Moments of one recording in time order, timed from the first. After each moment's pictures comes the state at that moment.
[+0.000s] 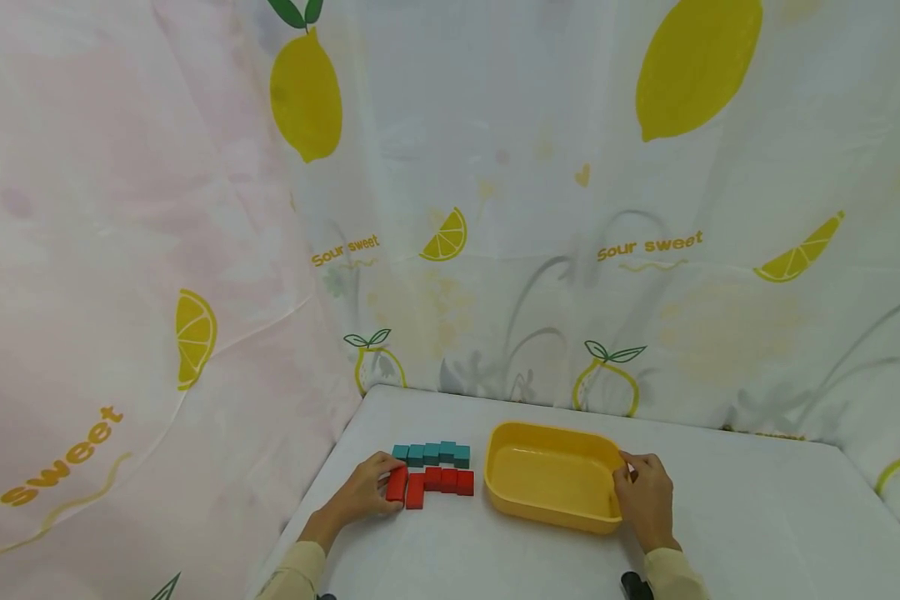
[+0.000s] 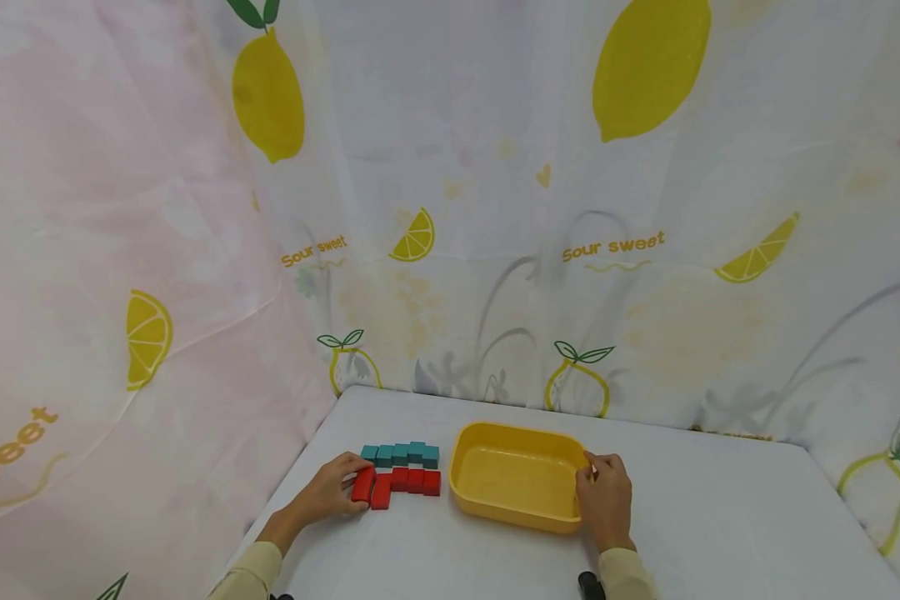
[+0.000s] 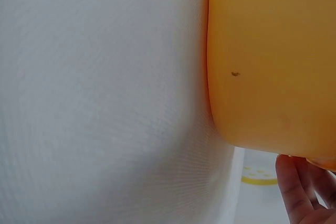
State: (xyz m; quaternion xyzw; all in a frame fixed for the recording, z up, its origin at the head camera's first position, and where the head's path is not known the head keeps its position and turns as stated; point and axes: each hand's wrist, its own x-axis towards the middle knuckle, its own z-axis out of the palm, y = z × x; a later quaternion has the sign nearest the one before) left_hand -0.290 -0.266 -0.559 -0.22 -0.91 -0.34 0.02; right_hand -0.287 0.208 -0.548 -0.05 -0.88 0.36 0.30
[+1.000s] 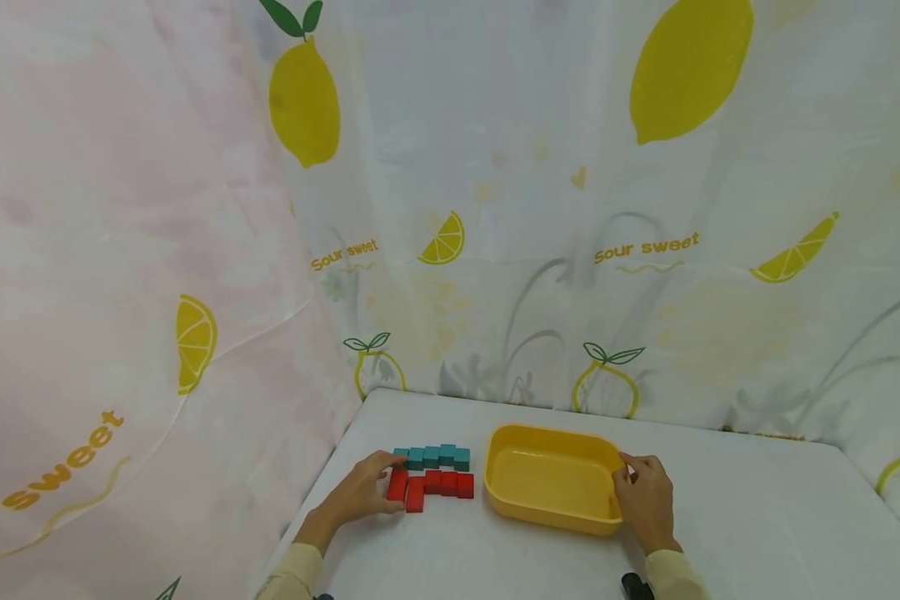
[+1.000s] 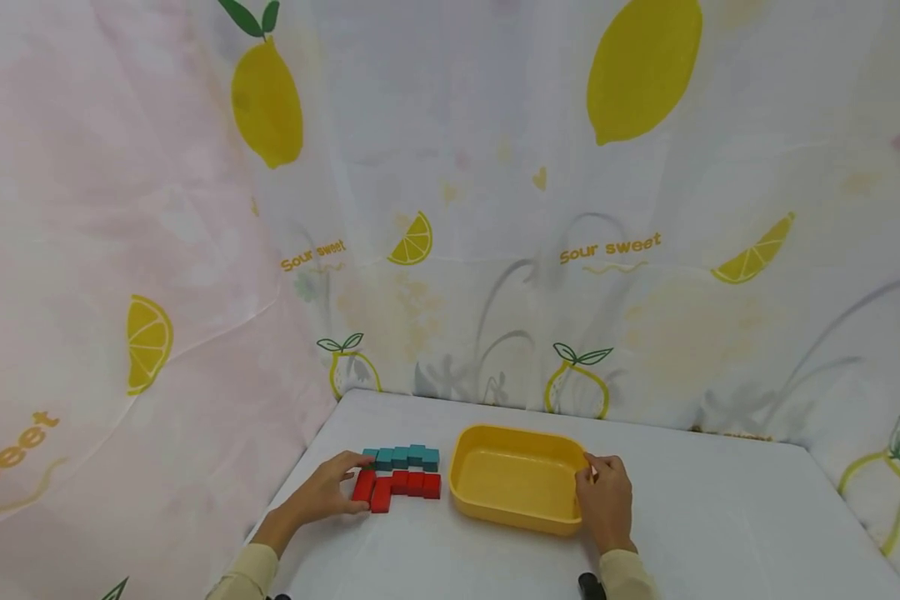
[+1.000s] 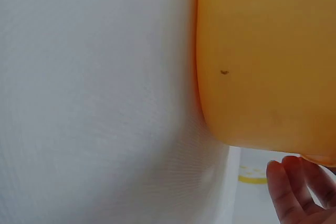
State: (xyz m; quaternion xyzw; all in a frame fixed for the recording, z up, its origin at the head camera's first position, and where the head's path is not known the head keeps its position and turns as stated) left_hand -0.285 -0.265 -0.539 -0.24 -0.92 -0.32 0.01; right_hand -0.285 0.211 -0.551 -0.03 -0.88 0.36 0.30
